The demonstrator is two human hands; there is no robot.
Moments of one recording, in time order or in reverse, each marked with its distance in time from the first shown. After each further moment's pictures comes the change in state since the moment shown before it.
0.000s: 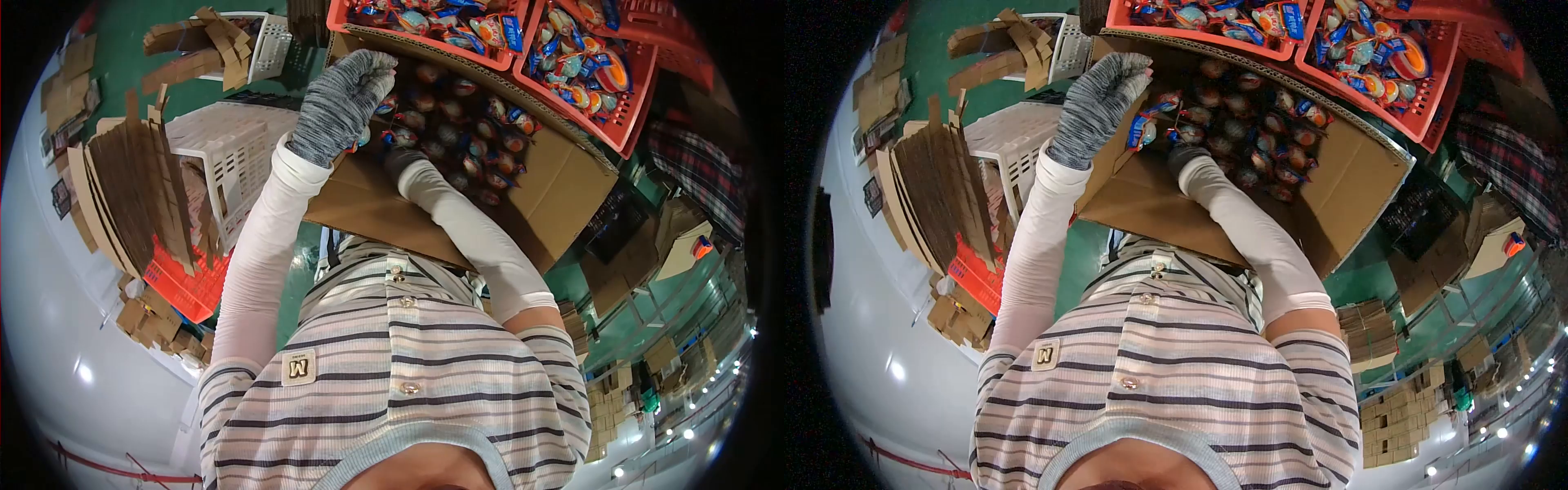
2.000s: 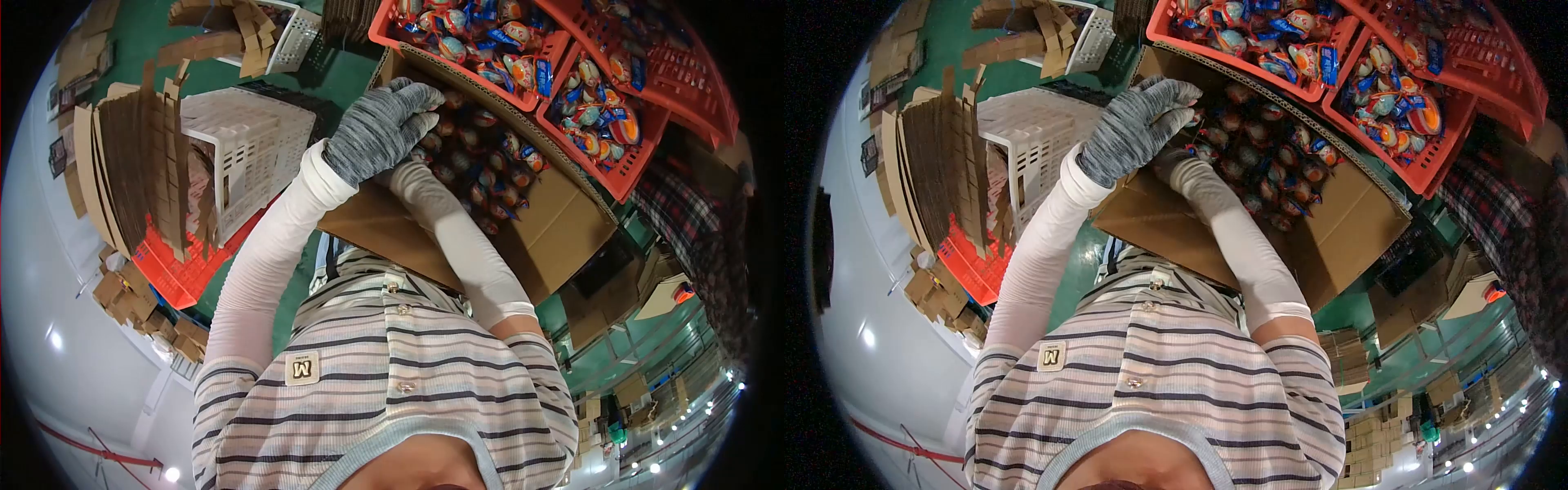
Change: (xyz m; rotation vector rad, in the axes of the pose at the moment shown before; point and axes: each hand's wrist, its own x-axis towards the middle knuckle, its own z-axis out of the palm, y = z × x) left_hand -0.002 0.018 -0.011 0.536 -0.057 0.214; right_hand 0.016 -0.053 -0.050 0.035 0.049 -0.145
